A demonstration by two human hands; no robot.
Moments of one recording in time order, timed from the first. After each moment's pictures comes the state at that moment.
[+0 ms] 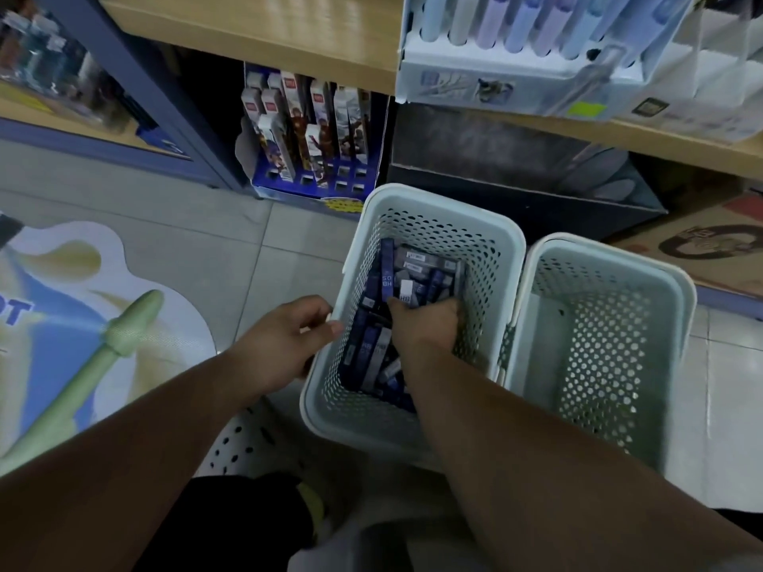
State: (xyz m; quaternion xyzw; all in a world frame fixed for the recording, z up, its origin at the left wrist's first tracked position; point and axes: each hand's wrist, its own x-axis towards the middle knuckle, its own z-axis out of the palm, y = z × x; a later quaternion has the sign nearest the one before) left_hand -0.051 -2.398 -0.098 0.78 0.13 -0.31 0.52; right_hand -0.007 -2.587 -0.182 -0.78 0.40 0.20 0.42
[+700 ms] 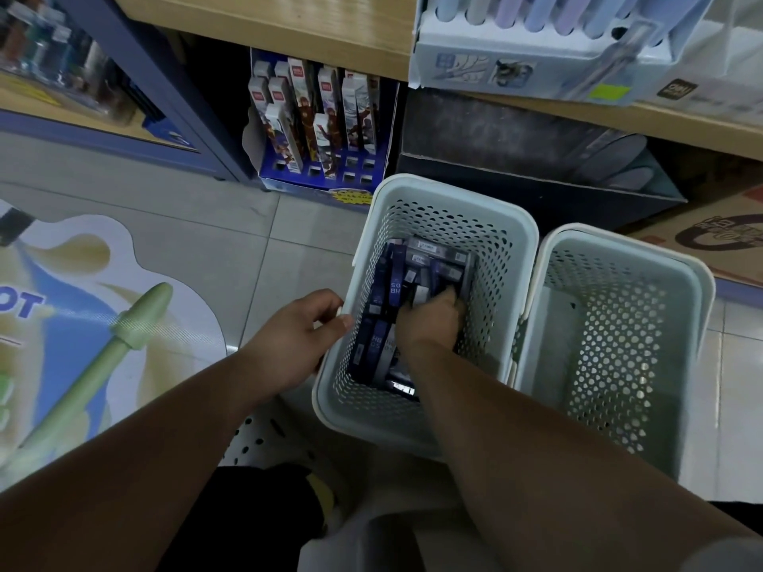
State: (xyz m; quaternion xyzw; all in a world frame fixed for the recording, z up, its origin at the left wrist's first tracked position) left_hand -0.054 -2.403 -0.089 0.80 0.13 -0.31 0.50; right_hand -0.015 -2.577 -0.190 -0.86 0.34 0.21 0.33
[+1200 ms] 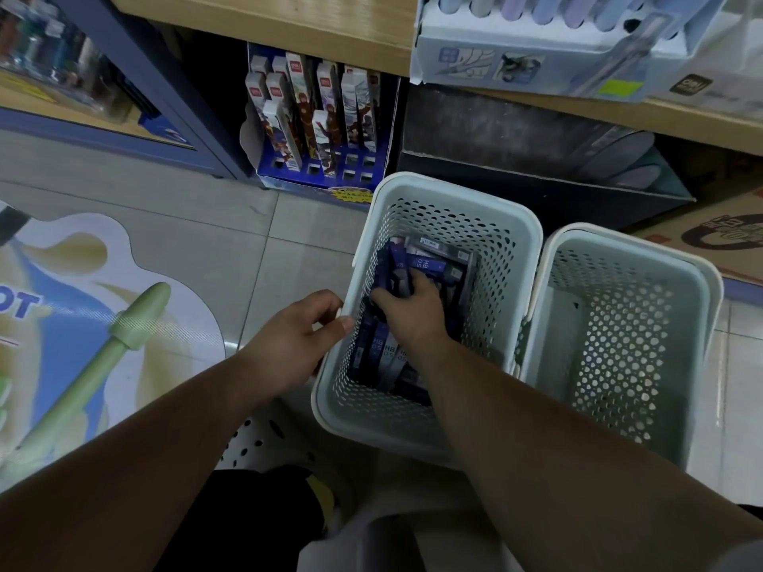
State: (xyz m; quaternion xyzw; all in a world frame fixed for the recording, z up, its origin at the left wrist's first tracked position) left_hand -0.054 -2.403 -0.089 0.80 0.13 -0.31 0.50; right_hand -0.008 -2.573 -0.193 -0.77 0.25 0.25 0.54
